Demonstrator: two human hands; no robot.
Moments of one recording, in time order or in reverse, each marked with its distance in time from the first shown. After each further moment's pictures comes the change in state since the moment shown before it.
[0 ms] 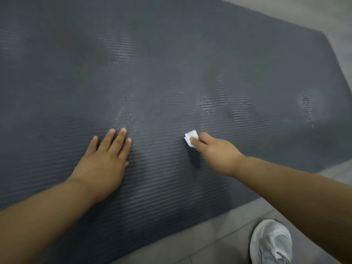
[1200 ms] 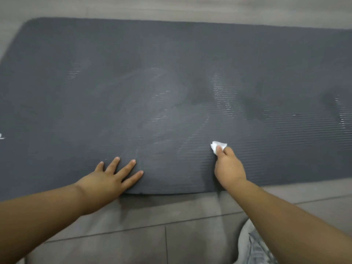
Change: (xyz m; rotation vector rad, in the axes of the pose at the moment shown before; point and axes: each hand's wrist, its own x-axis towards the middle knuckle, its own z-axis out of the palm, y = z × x) left_hand -0.087 0.129 -0.013 0.454 -0.550 0.021; right_hand -0.093 0.034 0.090 0.322 0.233 0.448
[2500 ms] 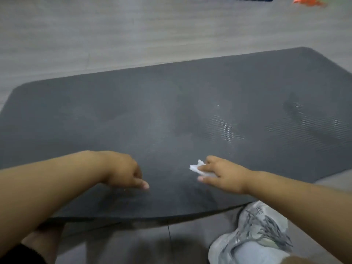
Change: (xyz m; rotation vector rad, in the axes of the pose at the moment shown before) left_hand -0.086 0.020 -0.108 -0.296 -0.107 0.003; right_hand -0.110 0.003 -0.094 0.129 -0.334 -0.510
